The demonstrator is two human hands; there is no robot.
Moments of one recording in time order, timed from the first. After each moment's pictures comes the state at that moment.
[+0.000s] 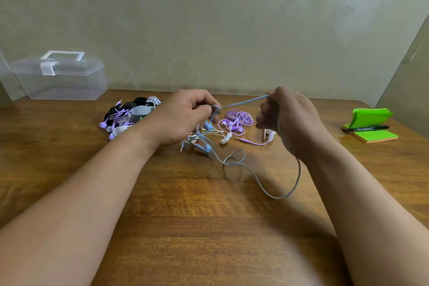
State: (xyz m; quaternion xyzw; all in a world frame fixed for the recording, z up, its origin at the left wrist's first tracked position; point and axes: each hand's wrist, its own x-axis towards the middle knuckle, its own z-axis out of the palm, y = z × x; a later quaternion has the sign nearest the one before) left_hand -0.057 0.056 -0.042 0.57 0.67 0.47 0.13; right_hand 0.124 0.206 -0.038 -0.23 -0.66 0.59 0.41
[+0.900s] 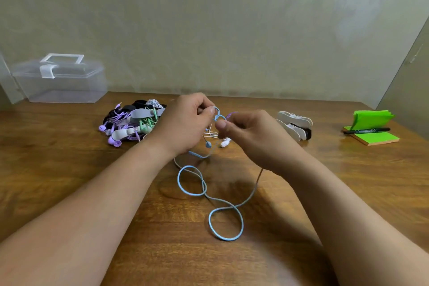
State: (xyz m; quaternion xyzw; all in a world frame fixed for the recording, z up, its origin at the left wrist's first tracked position) left_hand -0.050 0.072 -0.057 0.49 0.73 0.48 0.00; right_hand 0.112 0.166 -0.049 -0.20 -0.89 0.31 0.27
